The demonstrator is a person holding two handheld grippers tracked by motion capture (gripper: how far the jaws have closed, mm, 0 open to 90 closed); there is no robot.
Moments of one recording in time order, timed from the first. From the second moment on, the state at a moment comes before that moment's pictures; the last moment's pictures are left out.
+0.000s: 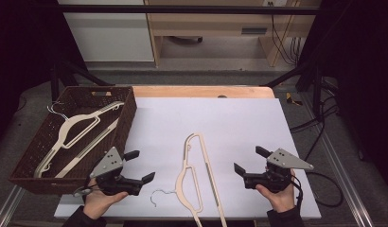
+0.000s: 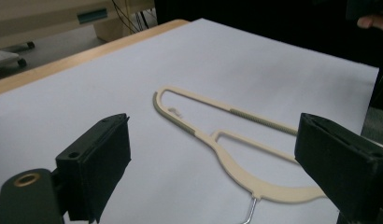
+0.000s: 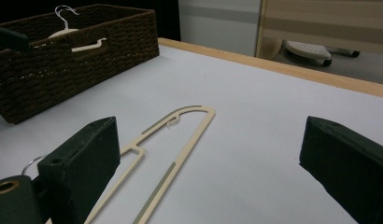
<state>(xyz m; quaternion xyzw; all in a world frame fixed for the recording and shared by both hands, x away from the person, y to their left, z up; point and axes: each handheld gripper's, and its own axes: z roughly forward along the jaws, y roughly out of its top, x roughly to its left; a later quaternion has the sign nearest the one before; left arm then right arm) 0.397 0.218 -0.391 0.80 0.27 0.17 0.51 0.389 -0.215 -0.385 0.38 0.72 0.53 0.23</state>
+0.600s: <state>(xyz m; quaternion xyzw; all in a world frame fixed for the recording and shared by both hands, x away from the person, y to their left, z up) 0.406 0.181 -0.441 0.87 0.22 0.10 0.43 0.388 -0.198 -0.391 0.36 0.74 0.53 0.22</state>
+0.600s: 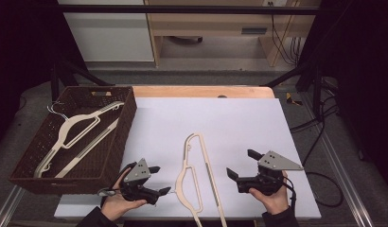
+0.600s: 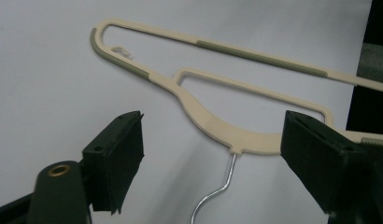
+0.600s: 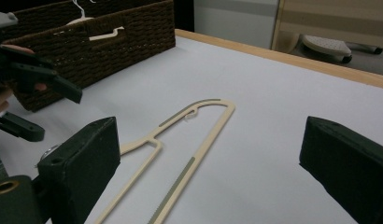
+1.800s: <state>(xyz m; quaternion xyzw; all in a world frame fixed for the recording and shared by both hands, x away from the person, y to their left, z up) 0.414 0.160 -0.471 0.93 0.16 0.06 0.33 0.388 -0.189 -0.394 0.35 0.75 0.52 0.21</state>
